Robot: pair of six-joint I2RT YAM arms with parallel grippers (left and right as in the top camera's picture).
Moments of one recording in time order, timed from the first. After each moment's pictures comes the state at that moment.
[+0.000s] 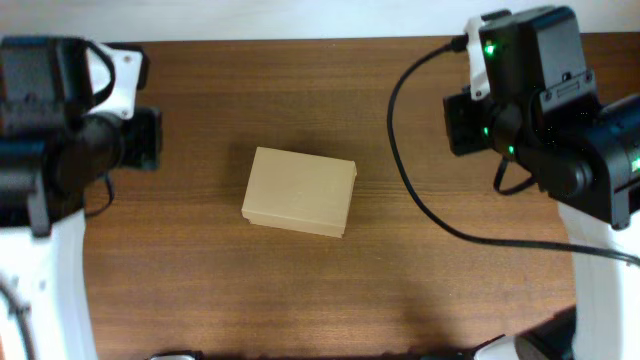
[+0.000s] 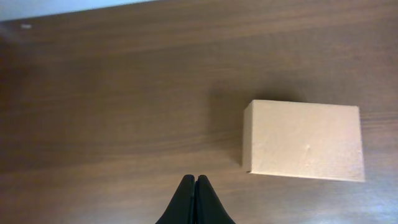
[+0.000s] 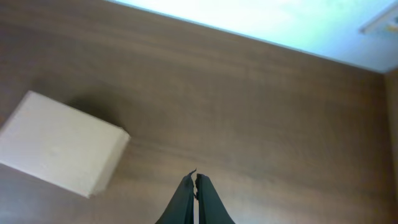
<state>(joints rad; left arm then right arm) 0.02 1.48 2.08 -1.50 0.05 0.12 0.42 1.65 2.44 -1.66 0.28 0.08</state>
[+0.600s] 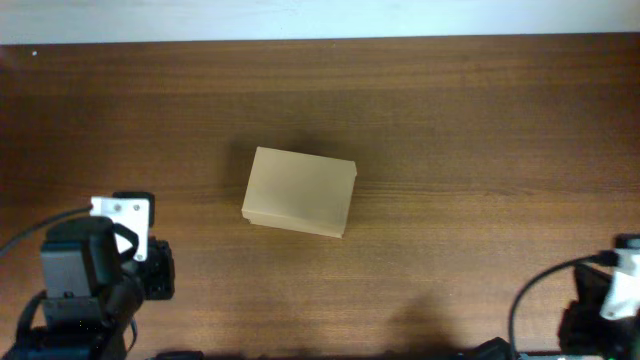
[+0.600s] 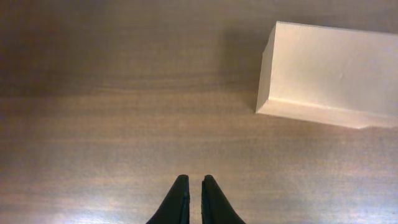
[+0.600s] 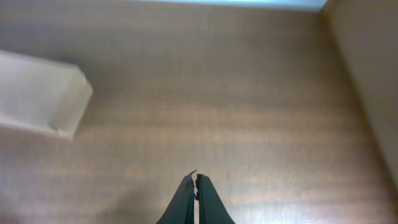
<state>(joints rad) 0.02 0.81 1.27 -1.33 -0.05 0.05 0.42 0.77 1.68 -1.69 0.40 0.24</state>
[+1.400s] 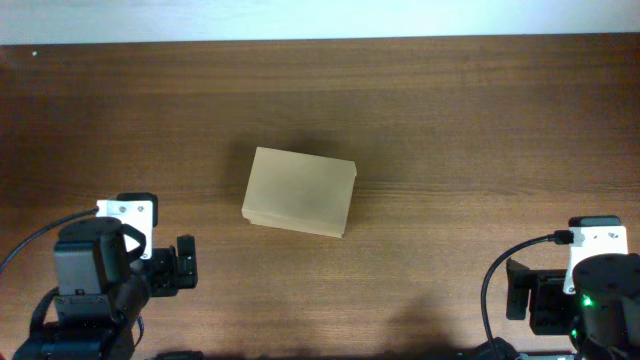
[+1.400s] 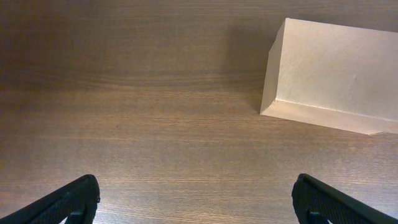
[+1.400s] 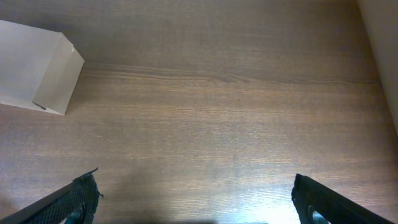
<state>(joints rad) 0.02 0.77 1.17 -1.26 -0.06 0.02 0.42 0.80 1.54 -1.66 0.37 0.28</state>
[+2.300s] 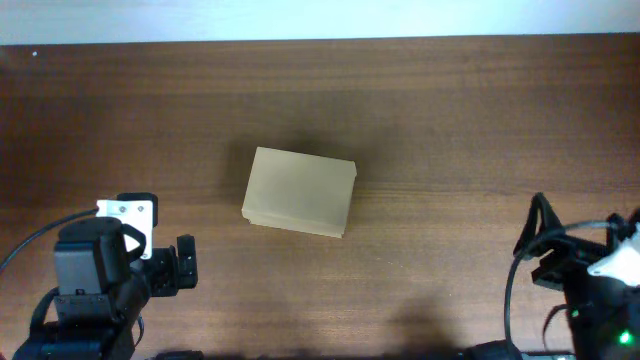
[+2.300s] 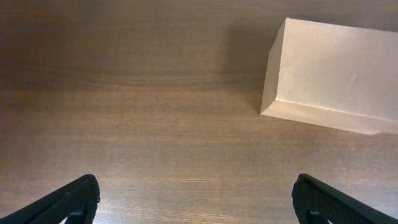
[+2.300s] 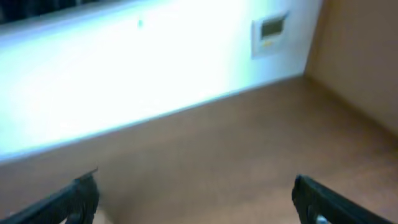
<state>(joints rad) 0.02 0.77 1.17 -1.25 -0.06 0.02 0.15 0.50 1.14 -0.89 0.34 0.28</state>
